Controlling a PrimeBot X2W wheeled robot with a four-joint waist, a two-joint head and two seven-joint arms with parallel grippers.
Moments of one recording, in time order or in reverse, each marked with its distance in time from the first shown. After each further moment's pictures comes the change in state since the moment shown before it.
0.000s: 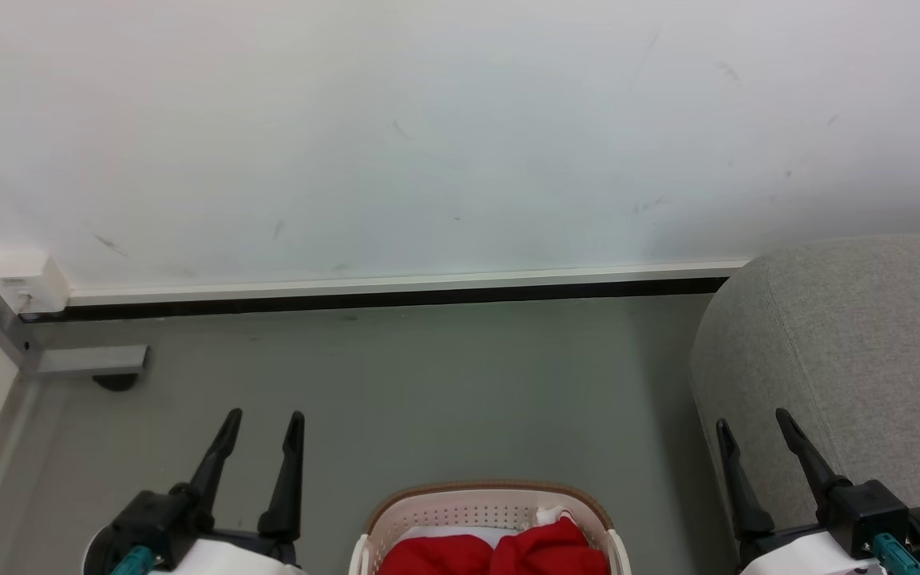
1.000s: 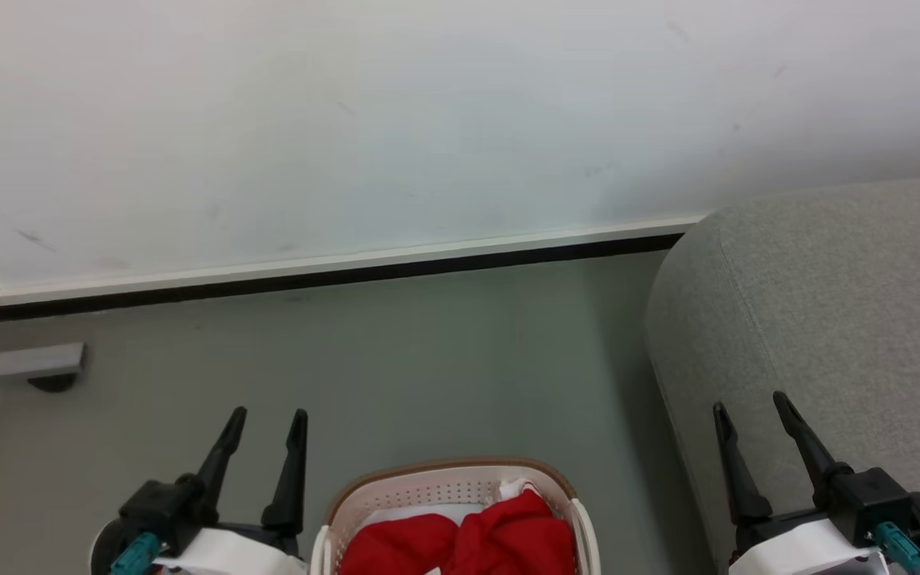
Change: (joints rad) left arm -0.030 0.004 -0.008 0.057 -0.019 0.000 0.000; right arm -0.016 0.001 0.012 -0.019 0.020 0.000 -0.002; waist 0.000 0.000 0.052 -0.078
